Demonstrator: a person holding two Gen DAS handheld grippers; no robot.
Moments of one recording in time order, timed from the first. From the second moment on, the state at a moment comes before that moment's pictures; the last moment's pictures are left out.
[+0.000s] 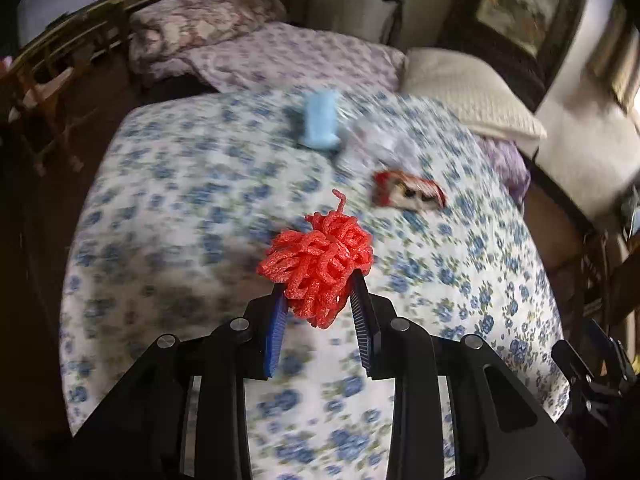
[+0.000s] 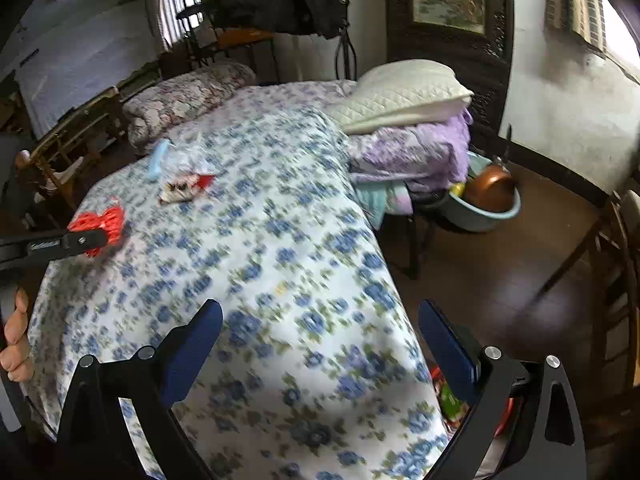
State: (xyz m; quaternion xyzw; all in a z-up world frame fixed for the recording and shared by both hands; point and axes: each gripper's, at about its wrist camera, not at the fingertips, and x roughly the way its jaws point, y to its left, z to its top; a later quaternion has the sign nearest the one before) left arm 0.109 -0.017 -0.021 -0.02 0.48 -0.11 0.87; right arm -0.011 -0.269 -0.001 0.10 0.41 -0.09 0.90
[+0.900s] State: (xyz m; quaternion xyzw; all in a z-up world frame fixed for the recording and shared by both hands) left arm 0.136 0.031 -0.036 -0.07 0.50 -0.07 0.86; right arm 0.188 -0.174 -0.026 0.04 0.49 -0.01 0.87
